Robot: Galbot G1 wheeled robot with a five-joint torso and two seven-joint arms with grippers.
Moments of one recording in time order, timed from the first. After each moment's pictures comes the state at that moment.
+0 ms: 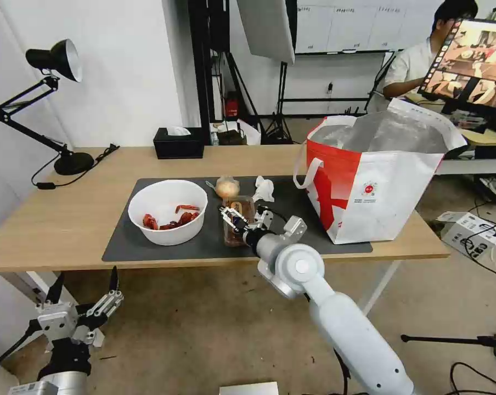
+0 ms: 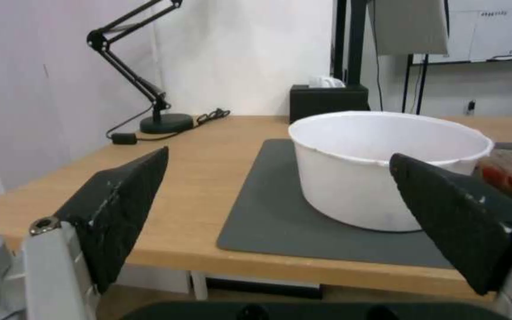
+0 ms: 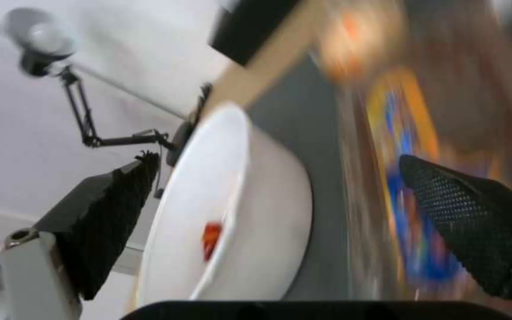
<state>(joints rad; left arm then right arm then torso) 1.92 -1.56 -0.82 -2.36 -0.18 -0.13 -0.01 -0.74 1.29 -0.05 1.82 1.45 -0.27 0.52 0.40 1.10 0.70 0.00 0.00</state>
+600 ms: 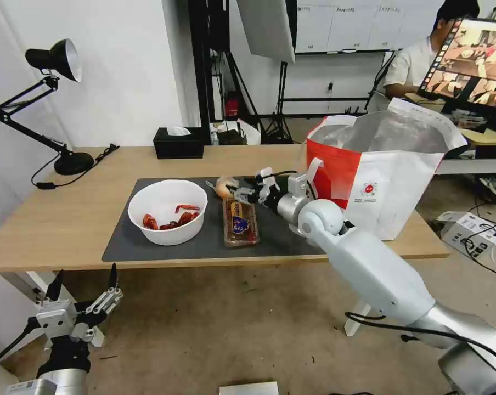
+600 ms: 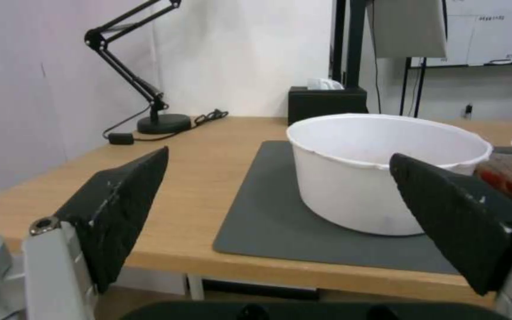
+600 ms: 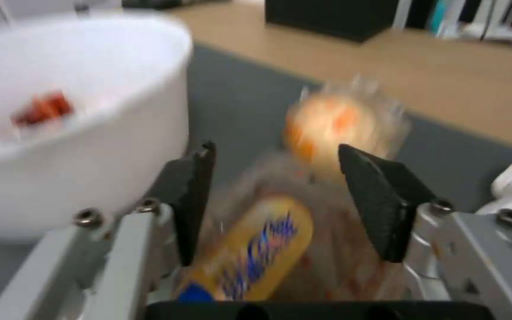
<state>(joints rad) 1.91 -1.55 -0.82 -2.35 -0.19 -0.13 -0.01 -0.39 1.12 -0.27 1.45 0.78 -0.36 -0.15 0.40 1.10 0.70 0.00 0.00</state>
